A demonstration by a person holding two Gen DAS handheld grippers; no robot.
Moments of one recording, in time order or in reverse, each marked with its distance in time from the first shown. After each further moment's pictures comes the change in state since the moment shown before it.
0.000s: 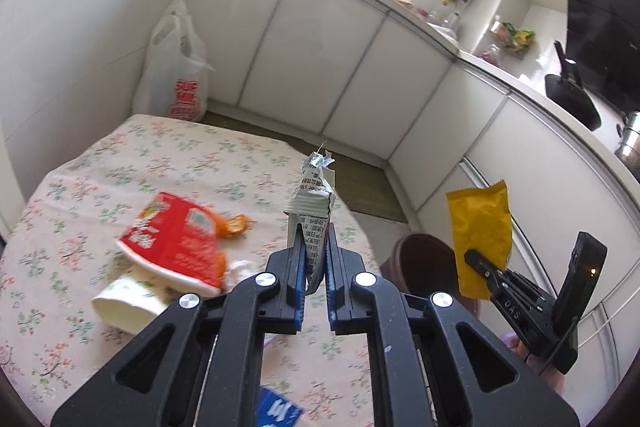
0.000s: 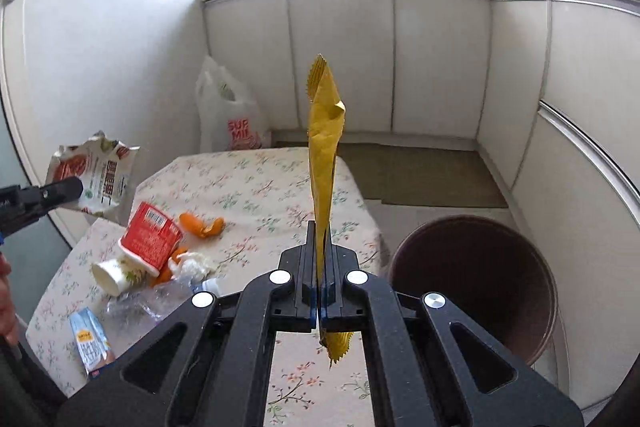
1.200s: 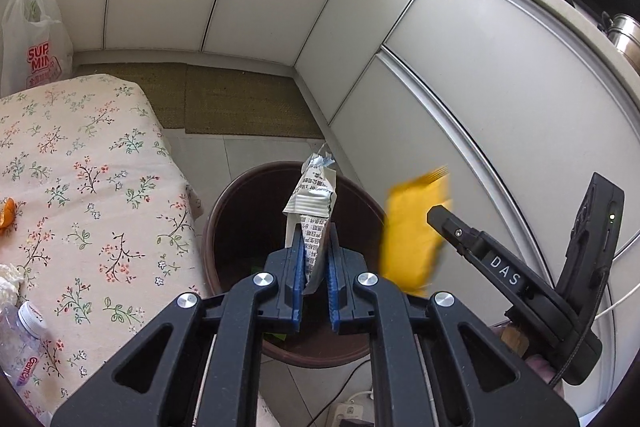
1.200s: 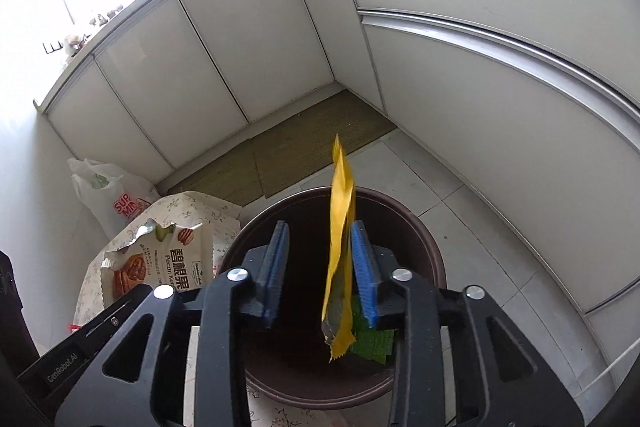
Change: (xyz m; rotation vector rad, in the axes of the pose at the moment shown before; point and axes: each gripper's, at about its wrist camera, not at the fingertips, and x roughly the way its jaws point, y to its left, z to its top) left arm 0.194 -0.210 -0.045 0.156 0.319 -0.177; right arm 0.017 -0.193 -0.018 0.536 0.074 -0.265
